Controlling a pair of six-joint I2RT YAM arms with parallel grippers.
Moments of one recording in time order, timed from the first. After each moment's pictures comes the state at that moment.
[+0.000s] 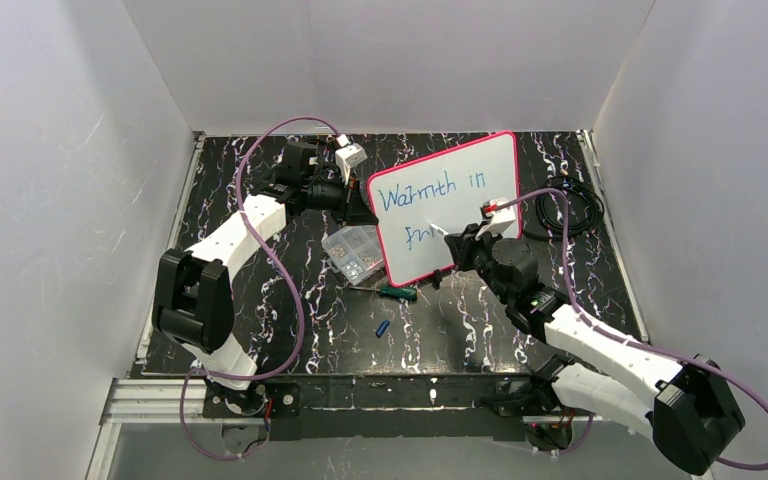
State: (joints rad) left arm -0.35 1.64 1.26 -0.33 0.92 0.05; right arm 0.70 0.96 0.47 0.30 0.23 0.31
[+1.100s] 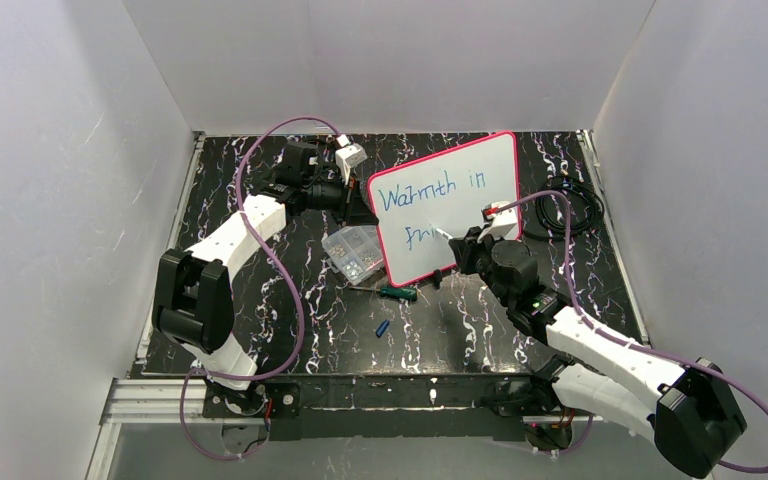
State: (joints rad) left arm -0.35 1.64 1.26 -0.33 0.93 0.05; right arm 0.70 0.94 0.46 0.24 0.27 0.31
